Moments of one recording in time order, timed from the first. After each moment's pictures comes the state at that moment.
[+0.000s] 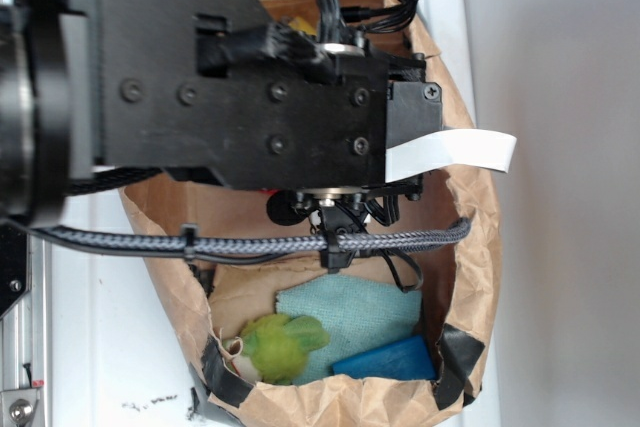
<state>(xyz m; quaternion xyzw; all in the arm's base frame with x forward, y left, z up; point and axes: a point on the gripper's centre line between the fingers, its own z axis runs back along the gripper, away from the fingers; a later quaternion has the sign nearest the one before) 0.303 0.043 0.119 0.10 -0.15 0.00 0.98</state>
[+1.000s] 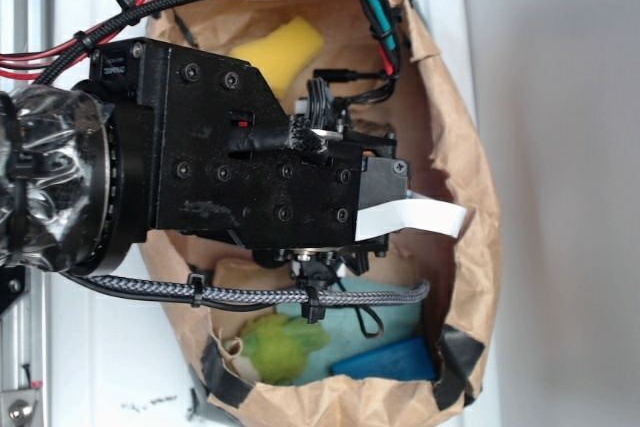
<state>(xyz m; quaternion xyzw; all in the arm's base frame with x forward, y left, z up) 0.298 0.012 0.078 0.07 -0.14 -0.04 0.99</state>
